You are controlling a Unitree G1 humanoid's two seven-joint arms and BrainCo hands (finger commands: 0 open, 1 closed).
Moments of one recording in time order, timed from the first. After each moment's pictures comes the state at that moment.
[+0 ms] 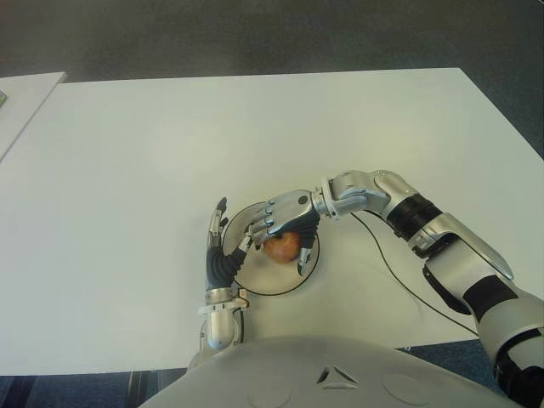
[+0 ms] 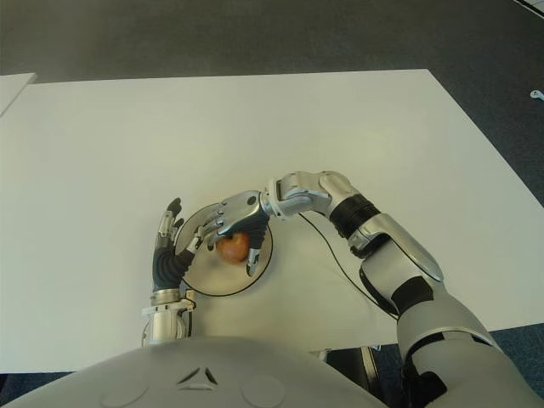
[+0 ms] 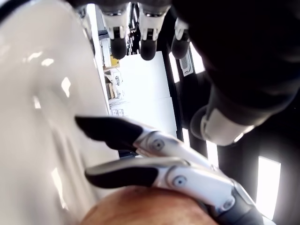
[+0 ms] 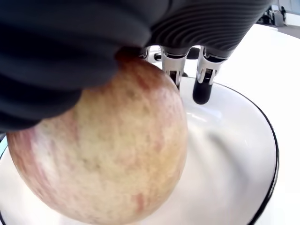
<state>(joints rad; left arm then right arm) 0.52 -0.07 -0.22 0.03 0.31 -0.52 0.39 -0.77 -0.42 0.76 0.57 -0.74 -1.11 0.44</state>
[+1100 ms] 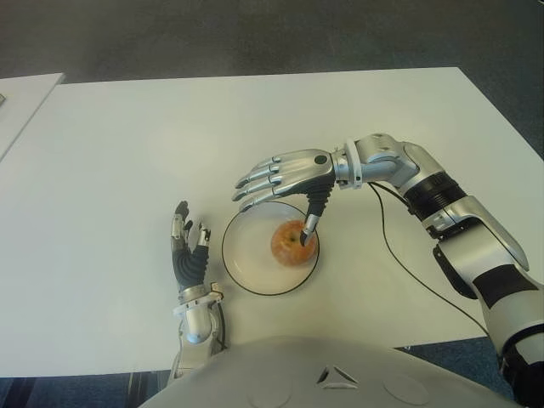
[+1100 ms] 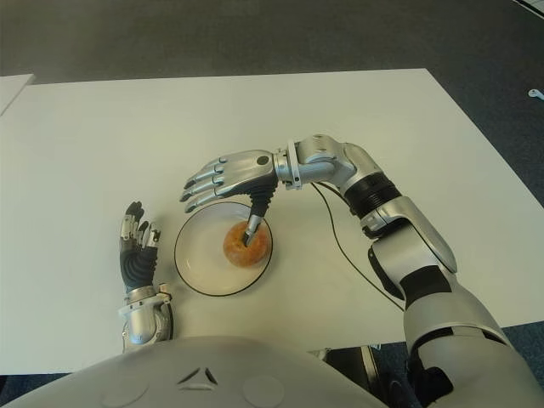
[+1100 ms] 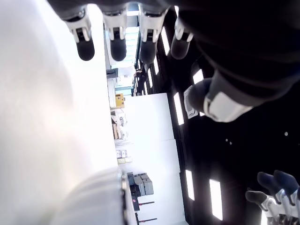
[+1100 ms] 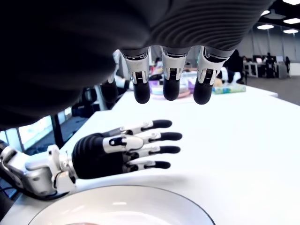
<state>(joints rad) 0.47 -0.08 -0.03 0.17 0.22 -0.61 0.42 -0.85 -0.46 0.60 0.56 -0.46 -1.21 0.50</state>
